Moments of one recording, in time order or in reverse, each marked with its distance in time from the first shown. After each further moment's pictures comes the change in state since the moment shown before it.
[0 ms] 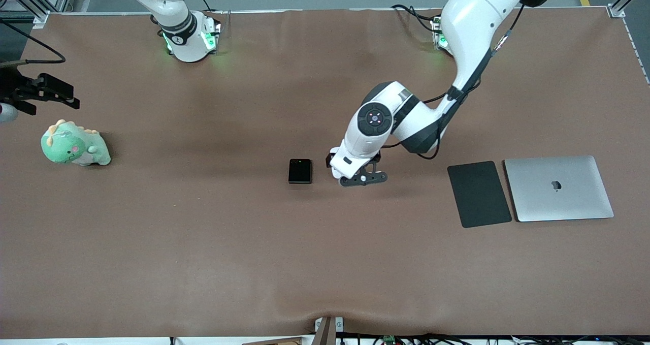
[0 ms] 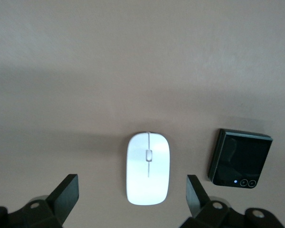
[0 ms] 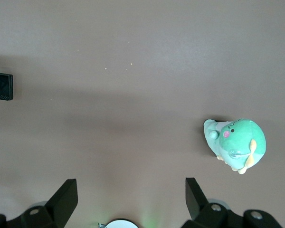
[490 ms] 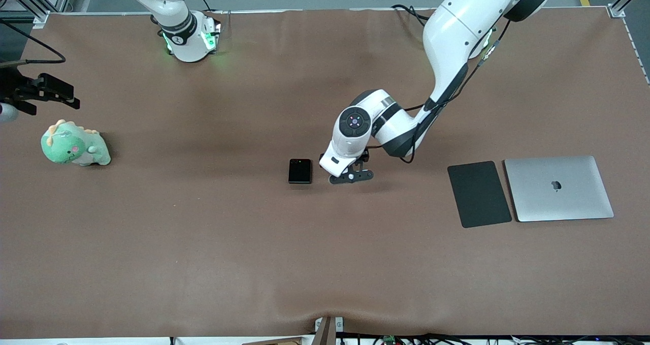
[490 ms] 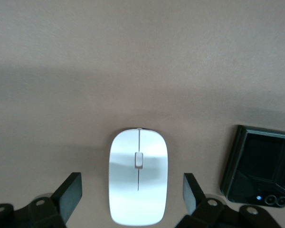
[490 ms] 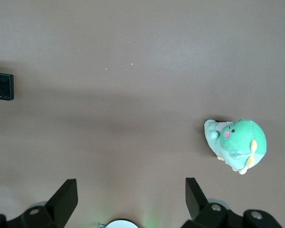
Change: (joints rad) left arm -0.049 0.101 0.004 0.000 0.098 0.078 -0.093; right arm 0.000 0.000 0.000 0.000 0.006 0.000 0.000
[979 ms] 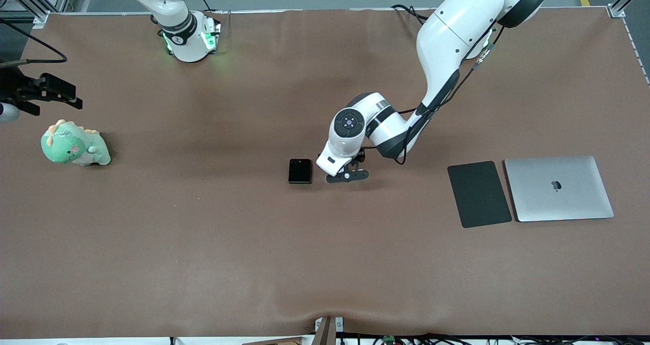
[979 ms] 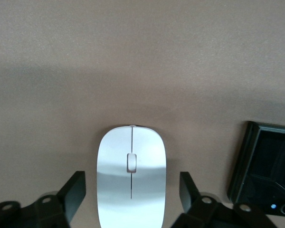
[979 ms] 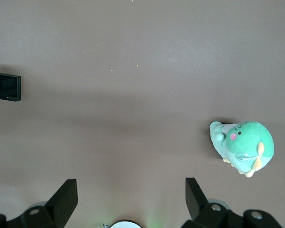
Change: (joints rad) left arm -0.014 0.030 0.001 0.000 0.029 0.022 -0.024; right arm 0.001 0.001 0.001 0.000 0.022 0.005 0.000
